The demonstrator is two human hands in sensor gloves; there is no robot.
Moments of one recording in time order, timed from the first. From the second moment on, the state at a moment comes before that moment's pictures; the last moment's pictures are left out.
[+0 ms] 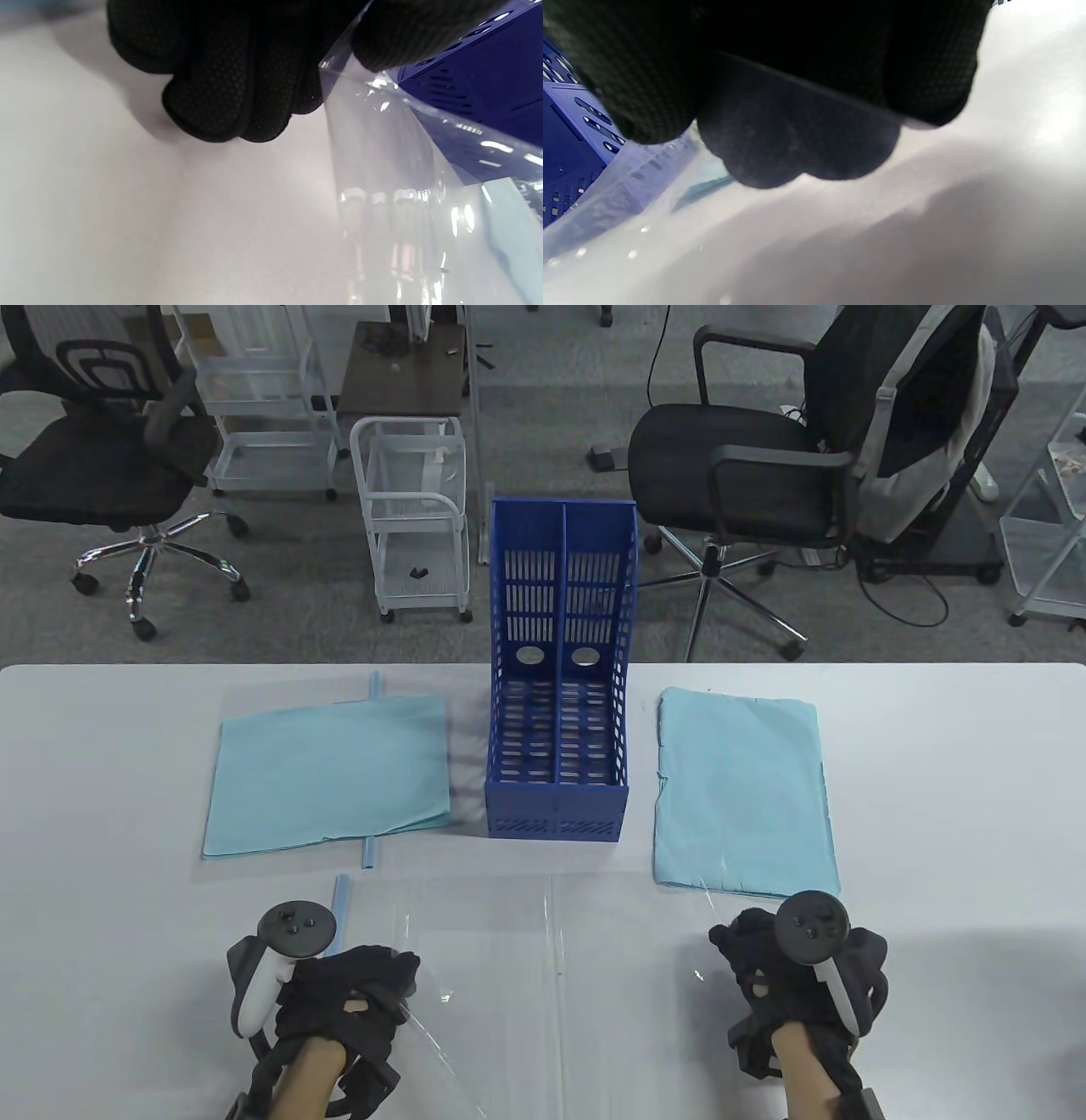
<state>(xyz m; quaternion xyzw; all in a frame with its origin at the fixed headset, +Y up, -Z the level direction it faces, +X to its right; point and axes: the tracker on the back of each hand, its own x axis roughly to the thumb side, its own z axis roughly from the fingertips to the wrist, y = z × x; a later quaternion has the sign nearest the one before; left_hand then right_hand) -0.248 -0.761 -0.263 -0.29 0.14 0.38 0.87 0.245 -0.750 -0.287 -0.16 0.01 0.96 0.24</state>
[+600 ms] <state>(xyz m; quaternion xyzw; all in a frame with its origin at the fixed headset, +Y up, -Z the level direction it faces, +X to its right) -0.261 -0.751 -0.259 -0.31 0.15 0.39 0.85 0.242 -0.750 -0.287 -0.16 0.01 0.96 0.22</state>
